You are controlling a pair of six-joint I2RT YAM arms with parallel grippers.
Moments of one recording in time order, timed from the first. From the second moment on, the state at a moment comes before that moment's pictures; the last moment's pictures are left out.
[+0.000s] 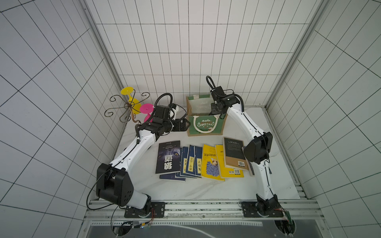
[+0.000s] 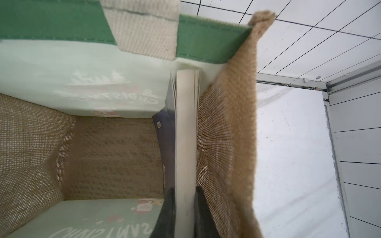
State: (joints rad) left arm -0.31 1.48 1.29 -0.50 0.39 -0.33; right arm 0.46 2.26 2.40 -1.06 0.39 0.23
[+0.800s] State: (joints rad) left arm -0.31 1.47 1.26 -0.49 0.40 -0.34; right arm 0.46 2.26 2.42 -0.96 0.36 0.10
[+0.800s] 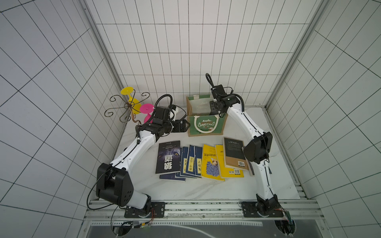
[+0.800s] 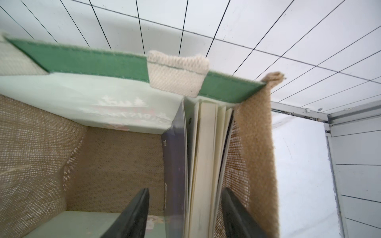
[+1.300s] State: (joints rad) left arm -0.32 1.35 1.15 -0.49 0.40 -0.33; right arm 0.45 1.99 2.39 -0.90 0.24 0.04
